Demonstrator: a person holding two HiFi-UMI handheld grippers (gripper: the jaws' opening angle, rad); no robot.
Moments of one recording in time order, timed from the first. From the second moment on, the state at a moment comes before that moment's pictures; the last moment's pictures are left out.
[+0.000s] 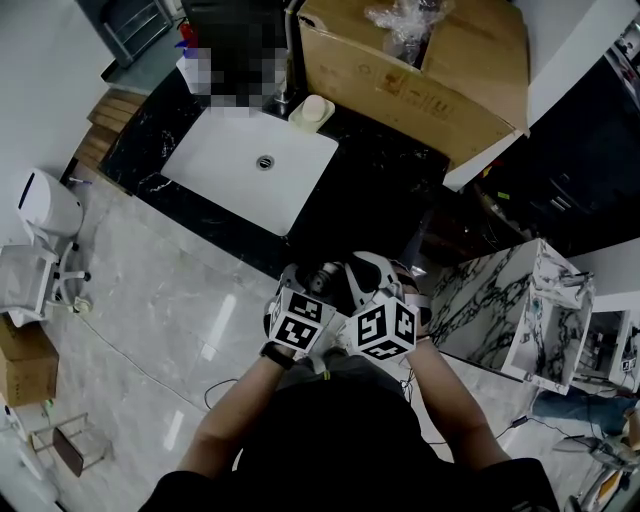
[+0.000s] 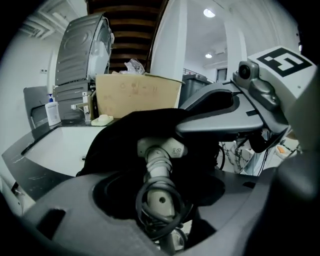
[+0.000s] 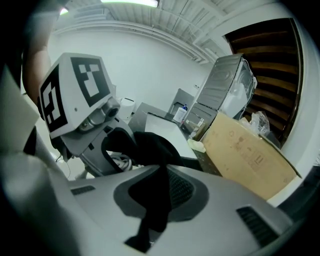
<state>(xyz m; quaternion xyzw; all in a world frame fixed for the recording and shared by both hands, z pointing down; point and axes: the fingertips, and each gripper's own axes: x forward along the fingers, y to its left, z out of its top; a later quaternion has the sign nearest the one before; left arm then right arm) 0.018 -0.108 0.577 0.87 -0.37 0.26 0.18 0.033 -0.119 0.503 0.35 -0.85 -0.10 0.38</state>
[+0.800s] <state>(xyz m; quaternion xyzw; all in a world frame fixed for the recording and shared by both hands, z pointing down) 0.037 -0.112 0.611 0.84 -0.32 0.37 0.24 0.046 -0.116 0.505 0.37 -0.86 -0.07 0.35</state>
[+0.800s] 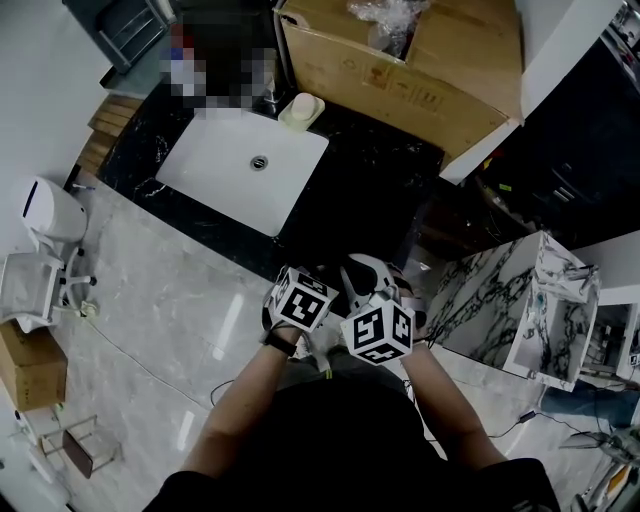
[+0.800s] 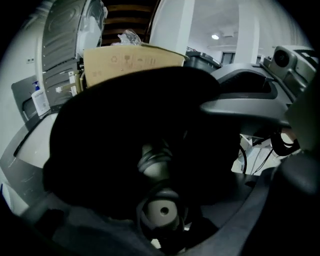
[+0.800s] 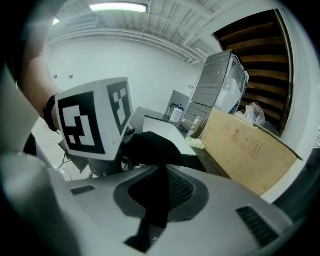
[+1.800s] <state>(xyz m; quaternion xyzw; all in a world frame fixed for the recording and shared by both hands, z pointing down) 0.031 -0.138 0.586 0.88 -0.32 0.27 0.25 0.069 -0.137 0.495 0.40 -0.85 -0.07 0.34</state>
